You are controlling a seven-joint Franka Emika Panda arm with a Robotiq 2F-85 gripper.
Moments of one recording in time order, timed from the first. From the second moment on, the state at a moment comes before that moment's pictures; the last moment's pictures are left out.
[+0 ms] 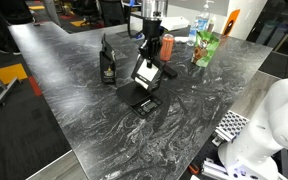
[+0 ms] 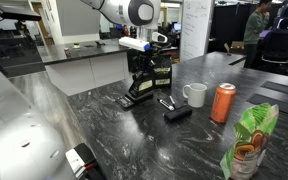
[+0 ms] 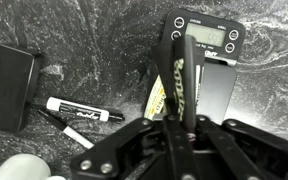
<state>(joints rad) 0.03 -0.24 0.01 -2.17 0.12 1.87 -0.01</state>
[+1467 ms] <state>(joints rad) -0.07 -0.35 0.01 -2.33 -0.18 1.66 0.36</state>
